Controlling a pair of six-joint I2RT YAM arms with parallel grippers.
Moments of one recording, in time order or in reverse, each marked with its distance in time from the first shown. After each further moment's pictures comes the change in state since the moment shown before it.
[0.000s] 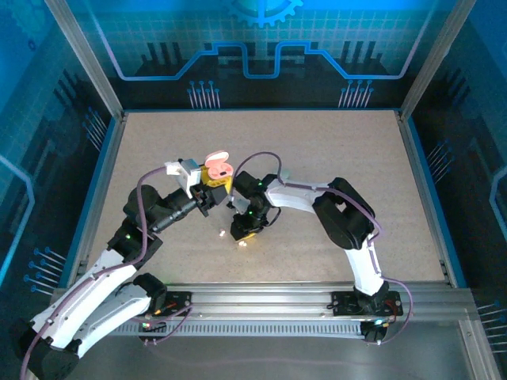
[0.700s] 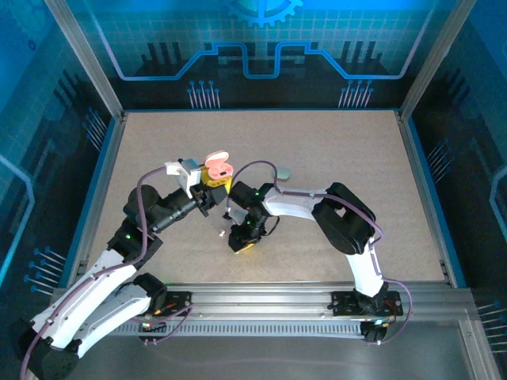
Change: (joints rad) left arm 0.000 0.001 0.000 0.000 0.000 -0.001; right arm 0.063 -0.032 -0.063 0.030 -0.040 0.016
